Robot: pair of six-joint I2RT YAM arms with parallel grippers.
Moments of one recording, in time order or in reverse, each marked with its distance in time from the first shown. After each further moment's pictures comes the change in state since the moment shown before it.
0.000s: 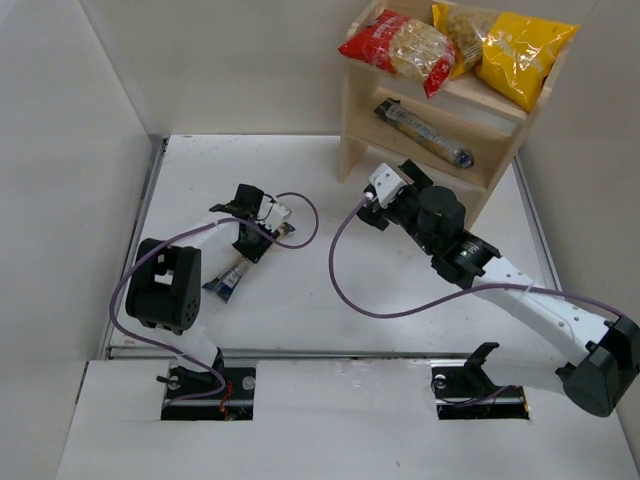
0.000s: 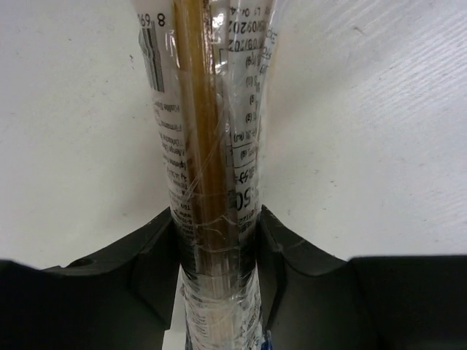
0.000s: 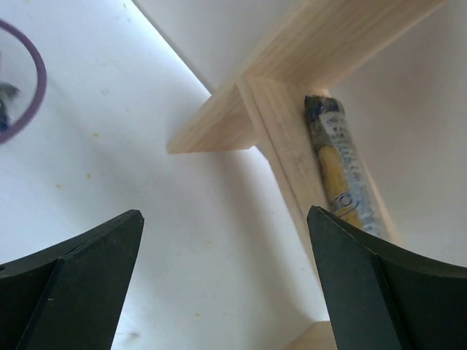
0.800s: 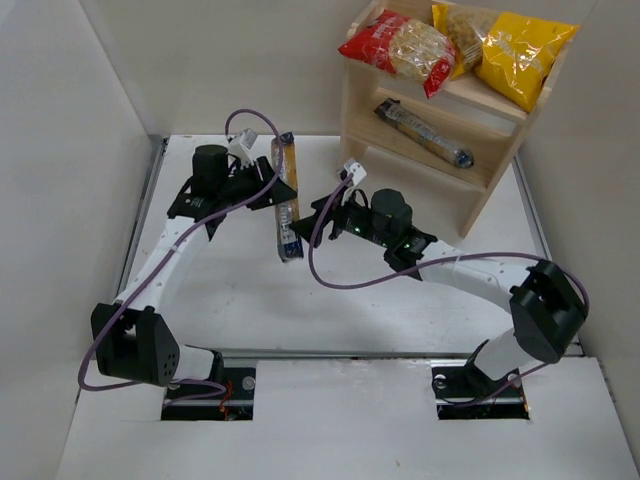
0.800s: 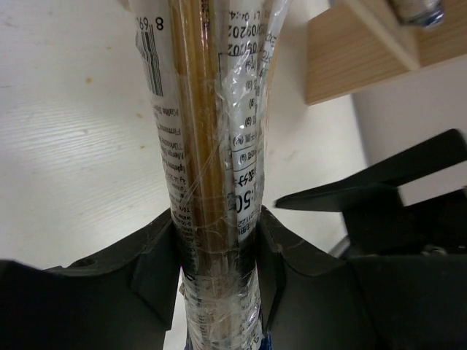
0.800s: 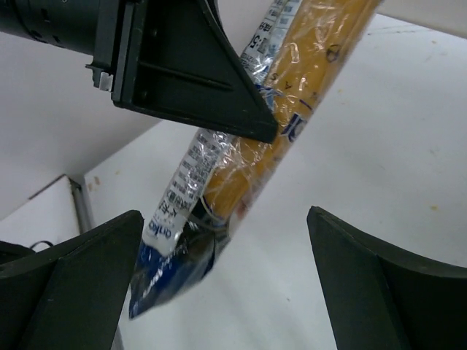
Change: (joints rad) left arm 0.066 -0.332 0.143 0.217 0.531 -0.923; right arm 0.082 0.326 -0.003 0.417 -0.465 0.932
